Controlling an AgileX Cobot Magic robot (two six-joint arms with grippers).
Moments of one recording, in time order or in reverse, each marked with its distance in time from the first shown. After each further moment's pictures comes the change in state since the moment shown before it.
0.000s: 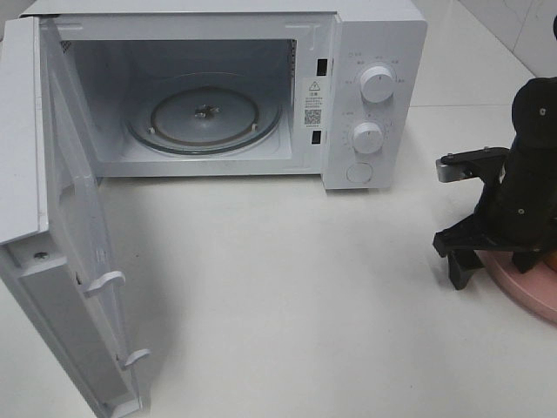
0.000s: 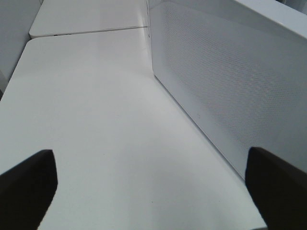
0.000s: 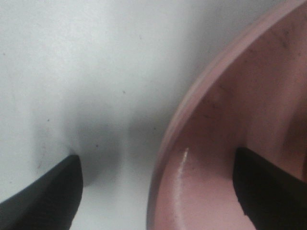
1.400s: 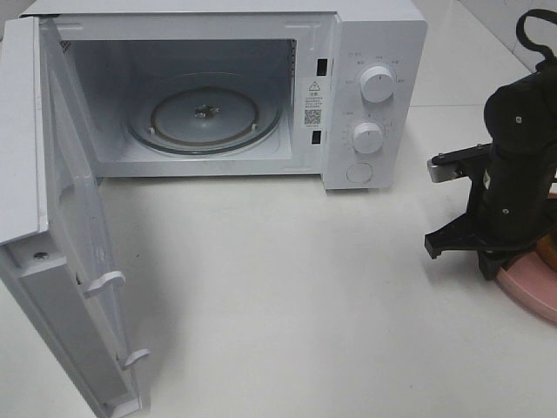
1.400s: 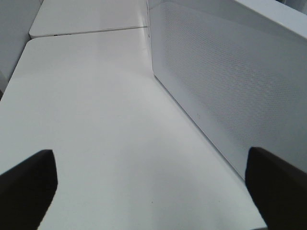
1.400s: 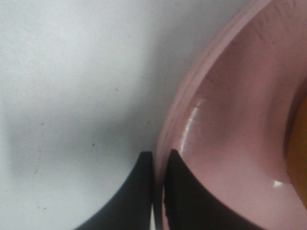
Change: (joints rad) left arm 0.000 0.000 0.000 0.000 0.000 0.000; right arm 0.100 -0.008 -0.007 -0.205 0.063 0.292
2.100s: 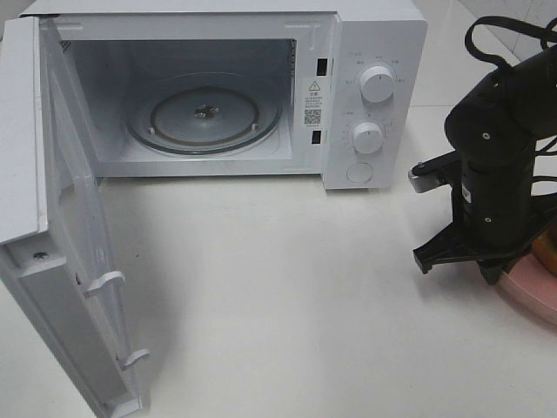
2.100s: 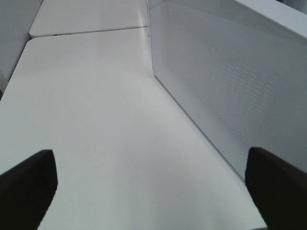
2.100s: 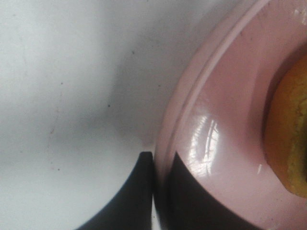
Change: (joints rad) left arm 0.000 0.000 0.000 0.000 0.000 0.000; right arm 0.141 -0.045 0.024 -0.146 0.118 0.185
